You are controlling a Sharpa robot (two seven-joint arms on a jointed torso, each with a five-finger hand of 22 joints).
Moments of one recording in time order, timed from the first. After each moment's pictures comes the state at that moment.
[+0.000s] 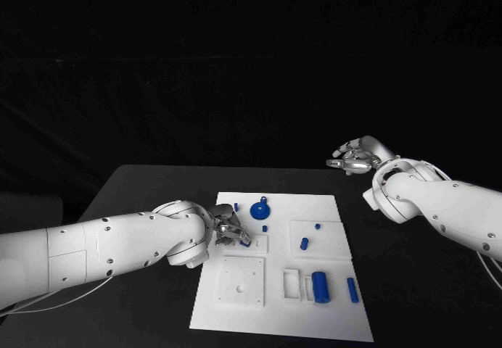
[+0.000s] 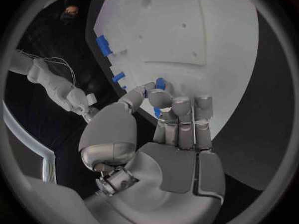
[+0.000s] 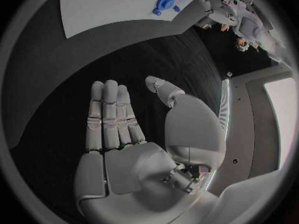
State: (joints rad) left arm 1.33 -0.71 -0.24 1.47 -0.94 -0.19 -0.42; left_hand 0.91 -0.07 0.62 -0.23 0.51 1.12 0.08 0.31 0.54 1.47 -0.09 0.89 0.70 1.21 -0.16 1.27 0.76 0.04 0.92 -0.13 1.11 1.30; right arm 1.31 -0.70 -0.01 1.20 -1.03 -0.52 -0.17; right_hand 1.02 -0.28 0.61 -0.08 0.37 0.85 0.17 0.29 0.47 0.92 0.07 0.88 0.68 1.10 -0.02 0.83 0.82 0.25 0.95 0.11 0.54 1.27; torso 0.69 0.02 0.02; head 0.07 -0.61
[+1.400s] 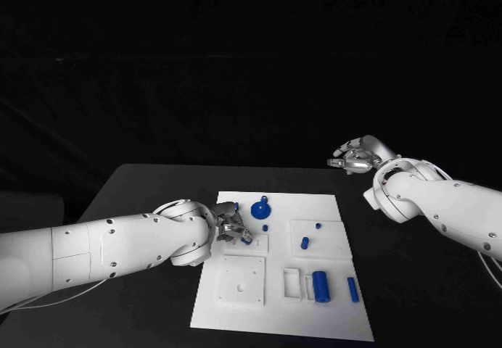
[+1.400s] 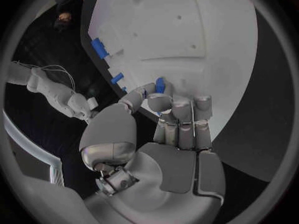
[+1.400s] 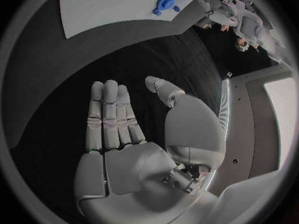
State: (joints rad) left arm 1.32 -0.70 -0.24 1.47 -1.03 -0.21 -0.42; left_hand 0.88 -0.04 0.63 -0.24 0.54 1.12 0.08 0.32 0.56 1.47 -0.09 0.97 0.70 1.21 -0.16 1.33 0.73 0.05 0.92 -0.13 1.15 1.28; right arm 1.31 -0.70 -0.01 1.19 -1.02 -0.52 -0.17; right_hand 1.02 -0.28 0.60 -0.08 0.42 0.85 0.17 0.29 0.47 0.92 0.07 0.90 0.66 1.10 -0.02 0.83 0.82 0.25 0.95 0.11 0.53 1.29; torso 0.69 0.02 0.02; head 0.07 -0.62
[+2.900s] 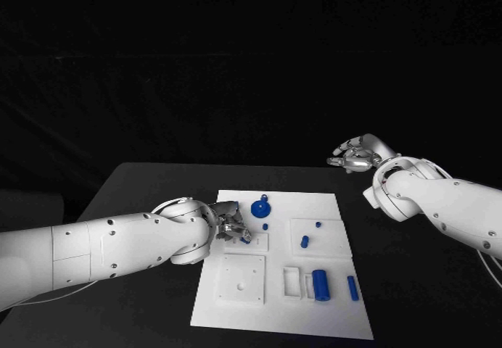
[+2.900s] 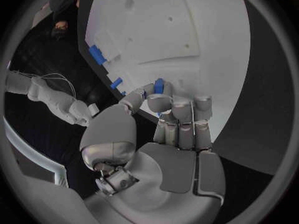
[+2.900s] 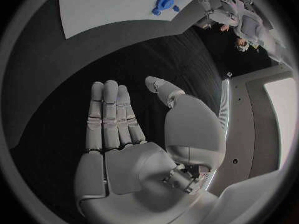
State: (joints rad) left arm 1.32 -0.69 -0.24 1.47 -1.11 -0.18 -0.42; left_hand 0.86 -0.02 0.63 -0.24 0.50 1.12 0.08 0.35 0.58 1.47 -0.09 0.99 0.69 1.21 -0.16 1.35 0.71 0.05 0.92 -0.13 1.16 1.27; right arm 1.31 -0.70 -0.01 1.19 -1.02 -0.52 -0.17; right_hand 1.02 -0.28 0.60 -0.08 0.43 0.85 0.17 0.29 0.47 0.91 0.07 0.90 0.65 1.09 -0.02 0.83 0.82 0.25 0.95 0.12 0.52 1.29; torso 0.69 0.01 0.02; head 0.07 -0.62
